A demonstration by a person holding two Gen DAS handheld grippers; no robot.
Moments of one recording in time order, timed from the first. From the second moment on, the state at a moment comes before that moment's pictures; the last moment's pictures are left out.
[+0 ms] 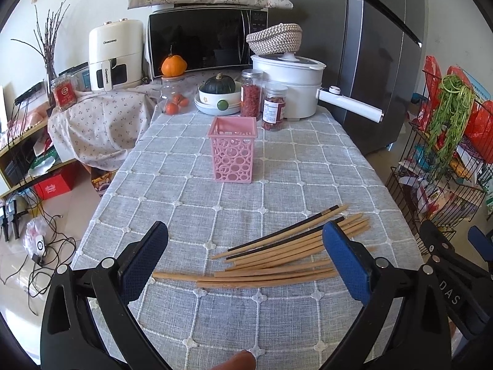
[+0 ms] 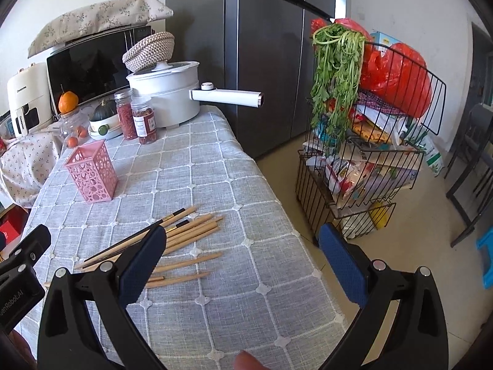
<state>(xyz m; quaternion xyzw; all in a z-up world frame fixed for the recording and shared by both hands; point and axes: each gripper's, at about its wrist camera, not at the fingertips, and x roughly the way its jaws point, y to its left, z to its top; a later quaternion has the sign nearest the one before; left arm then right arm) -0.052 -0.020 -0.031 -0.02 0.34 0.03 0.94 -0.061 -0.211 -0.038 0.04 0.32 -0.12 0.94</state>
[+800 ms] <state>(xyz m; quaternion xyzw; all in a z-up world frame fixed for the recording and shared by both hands) -0.063 -0.025 -0.018 -0.01 0.32 0.02 0.95 -0.075 -0.213 -0.023 0.04 0.30 -0.12 0.95</state>
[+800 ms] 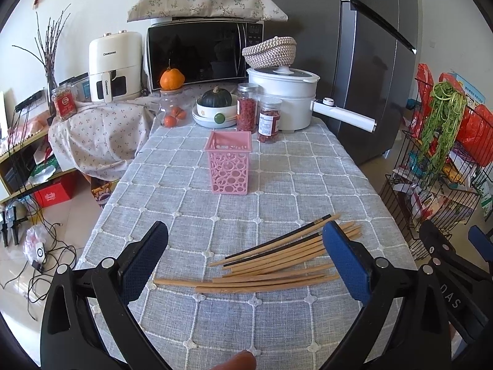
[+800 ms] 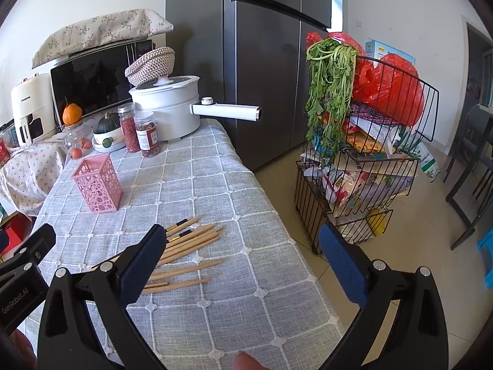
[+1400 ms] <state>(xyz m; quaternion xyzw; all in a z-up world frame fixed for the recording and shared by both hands) -0.063 -0.022 -0.016 -0.01 0.32 0.02 0.95 -0.077 -0.211 -0.020 0.04 0.29 -0.12 0.95</state>
